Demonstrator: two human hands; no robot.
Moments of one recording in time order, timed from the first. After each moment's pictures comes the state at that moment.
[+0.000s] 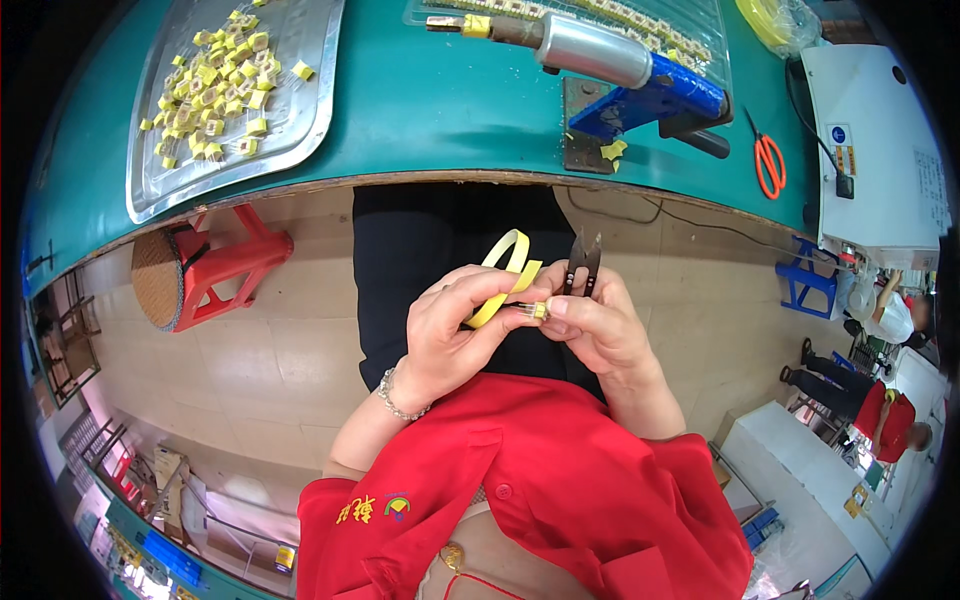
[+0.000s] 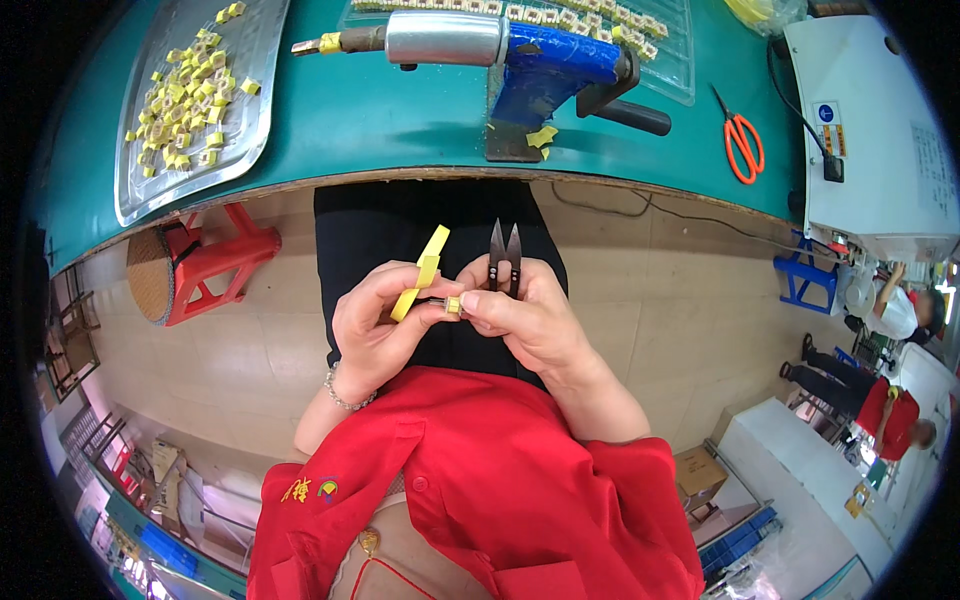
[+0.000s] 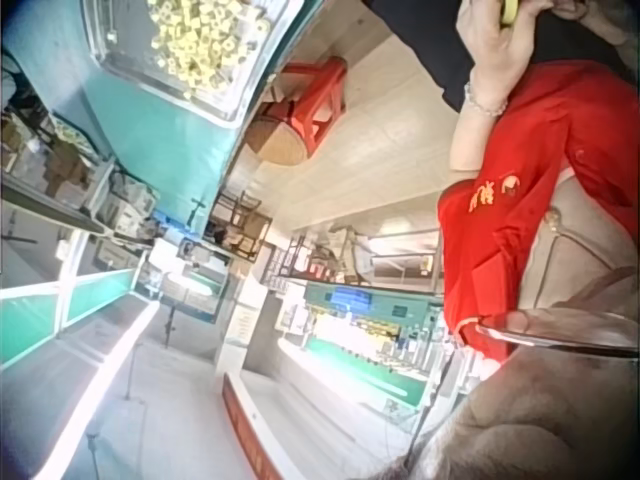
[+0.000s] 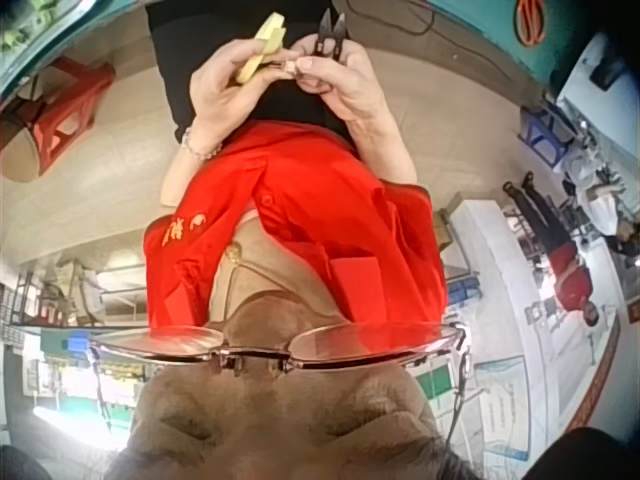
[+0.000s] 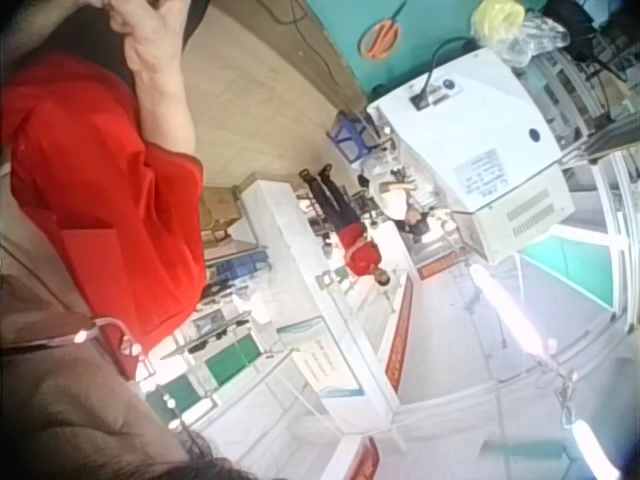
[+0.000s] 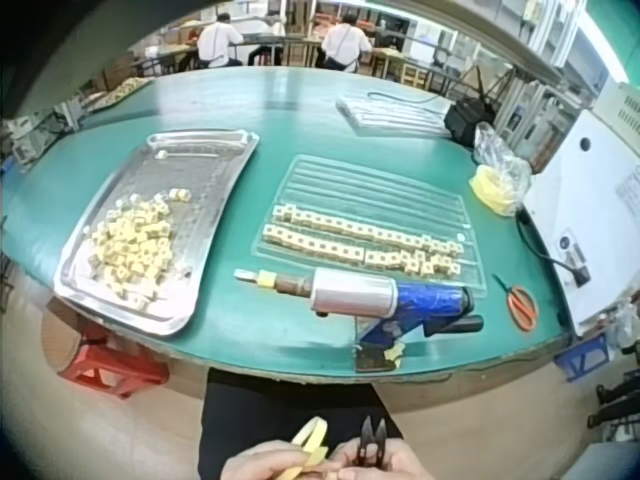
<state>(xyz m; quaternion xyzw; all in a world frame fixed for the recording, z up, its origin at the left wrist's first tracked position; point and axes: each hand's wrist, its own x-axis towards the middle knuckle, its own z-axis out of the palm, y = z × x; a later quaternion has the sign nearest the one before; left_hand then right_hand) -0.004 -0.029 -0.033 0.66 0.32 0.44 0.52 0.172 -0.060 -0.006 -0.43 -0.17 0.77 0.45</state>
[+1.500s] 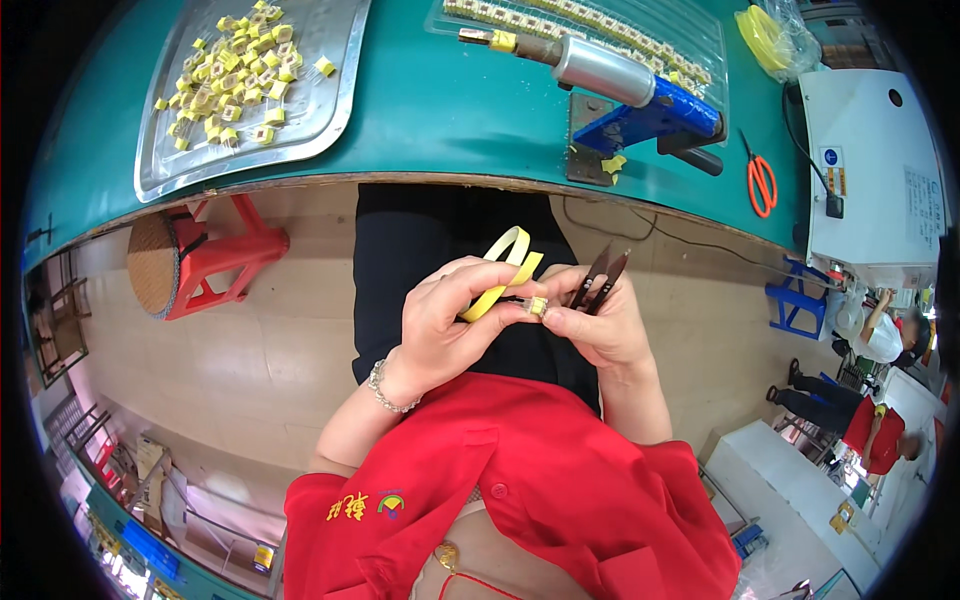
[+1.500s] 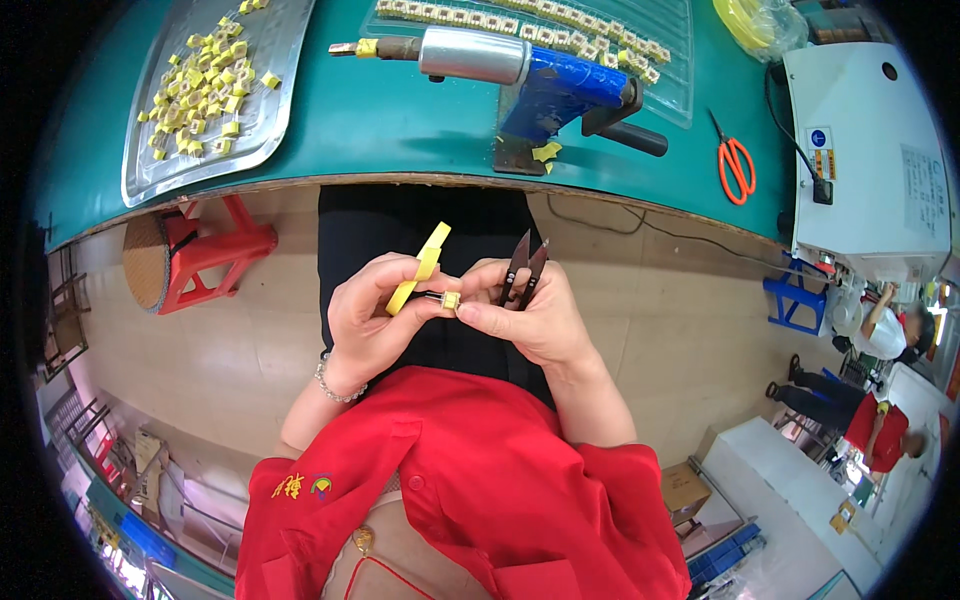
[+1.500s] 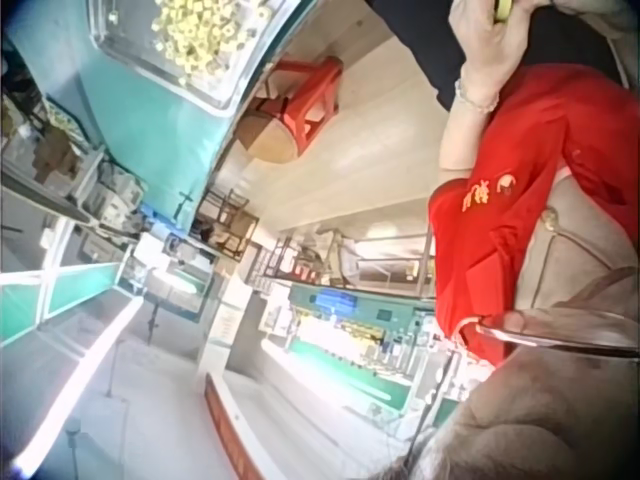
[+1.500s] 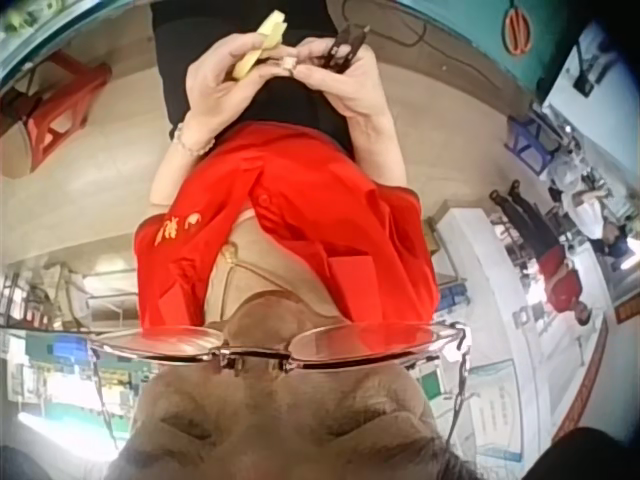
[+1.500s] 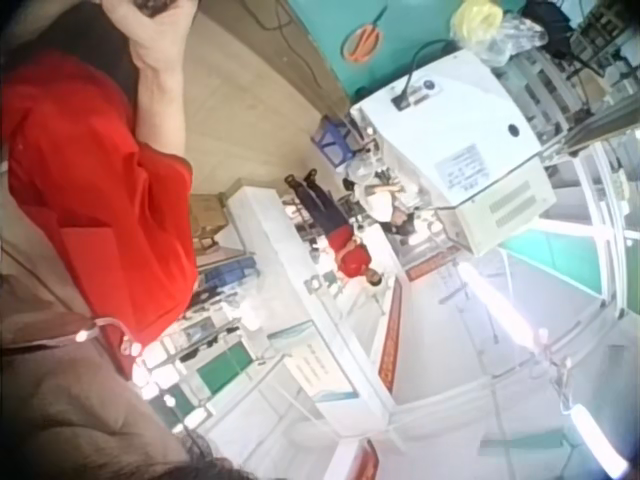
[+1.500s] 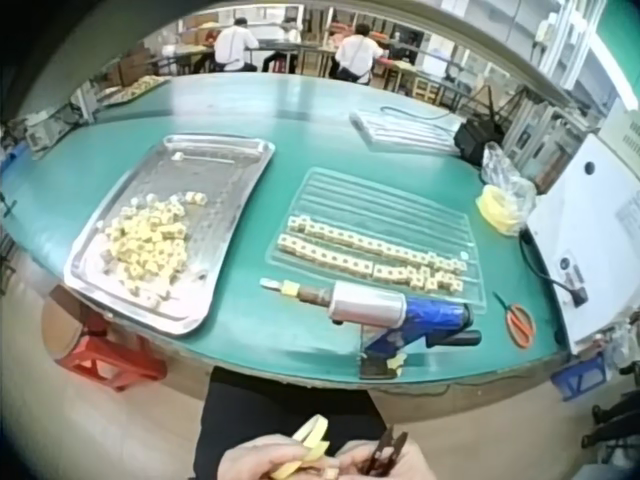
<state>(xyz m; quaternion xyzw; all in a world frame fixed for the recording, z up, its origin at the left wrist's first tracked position) -0.004 -0.018 -0.027 0.67 0.30 0.47 0.49 0.178 -0.056 -0.010 -0.43 -0.28 0.71 0.48</state>
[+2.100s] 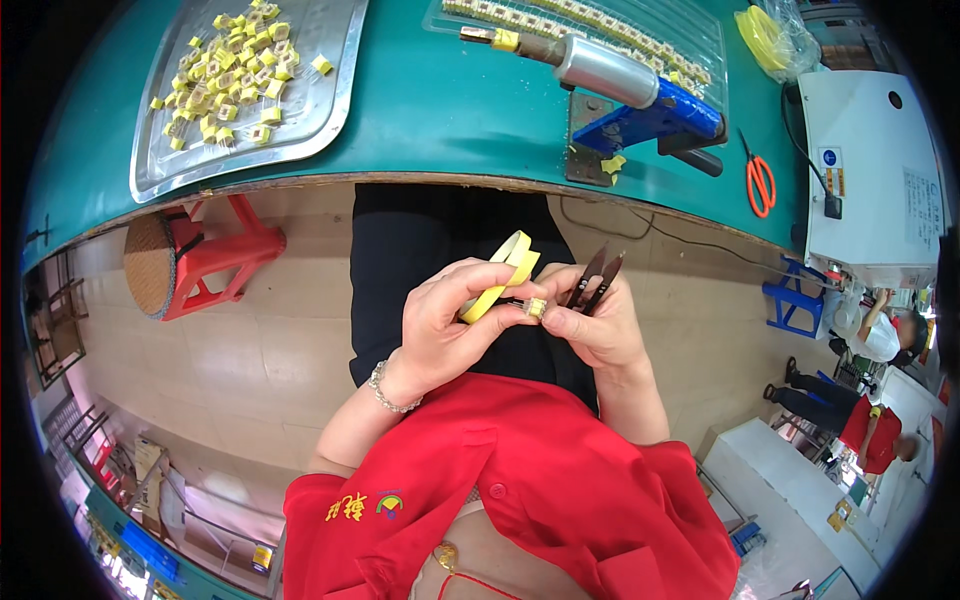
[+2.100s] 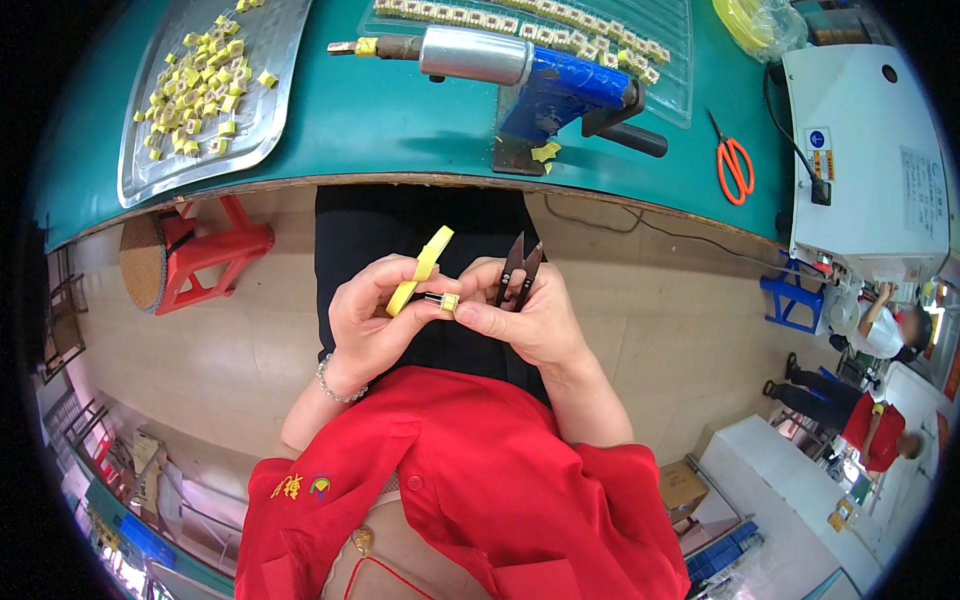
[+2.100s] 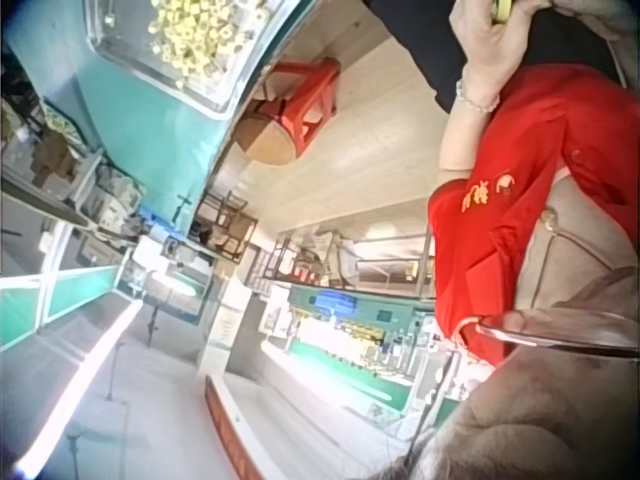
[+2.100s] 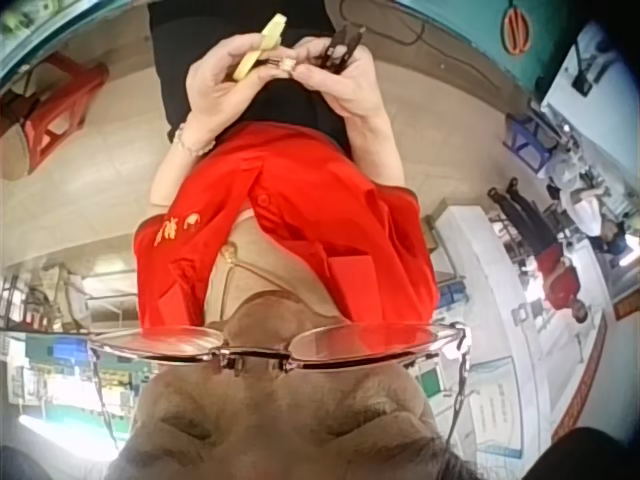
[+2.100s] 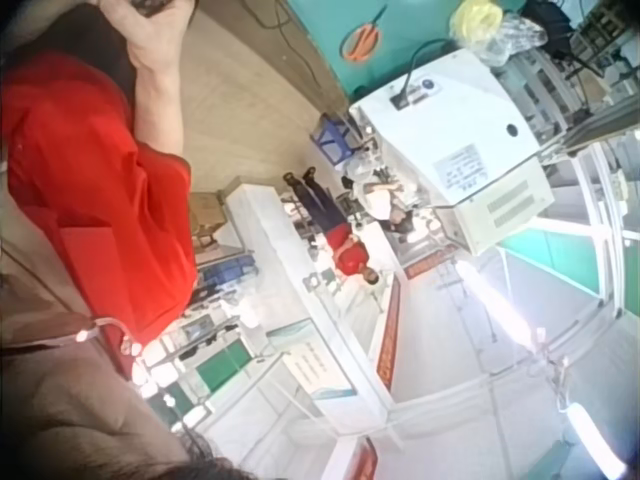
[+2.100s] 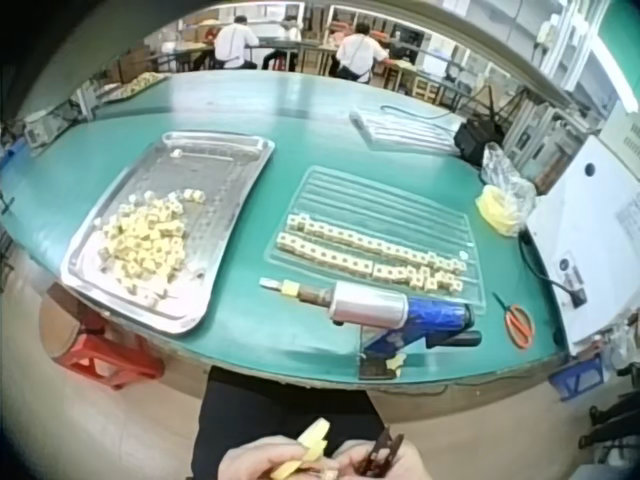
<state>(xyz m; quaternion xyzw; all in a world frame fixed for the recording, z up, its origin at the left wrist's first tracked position) -0.003 -0.021 -0.029 0.63 0.31 0.46 0.54 0.178 -0.056 -0.014 -0.42 -0.29 0.71 0.48</state>
